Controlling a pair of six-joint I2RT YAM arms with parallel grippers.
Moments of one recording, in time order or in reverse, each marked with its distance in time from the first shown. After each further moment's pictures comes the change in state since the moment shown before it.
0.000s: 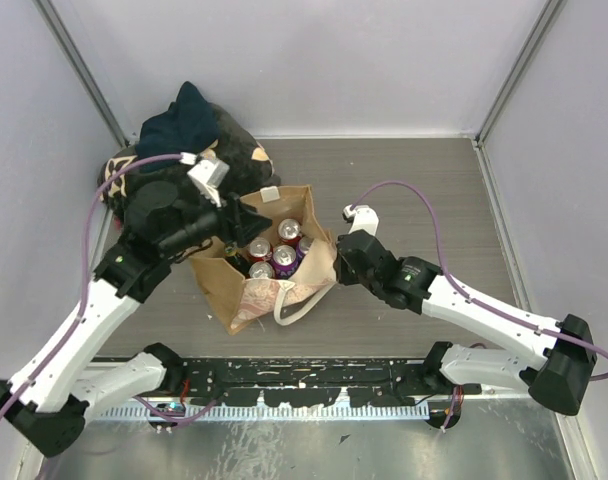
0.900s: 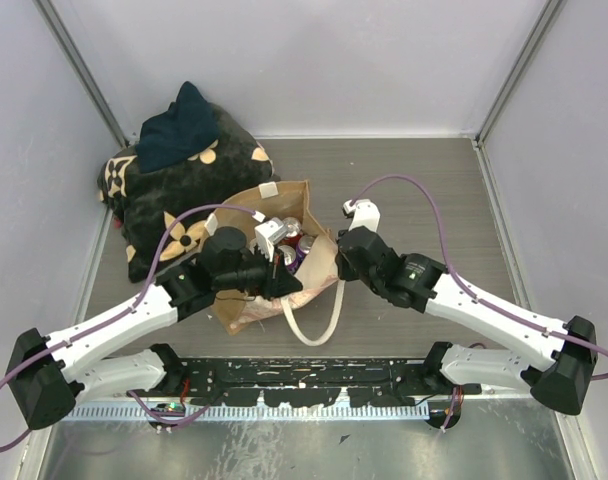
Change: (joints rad) left arm -0.297 0.126 -0.352 0.232 0.066 -0.132; right arm 0.014 -0.013 0.064 -0.056 0.064 -0.032
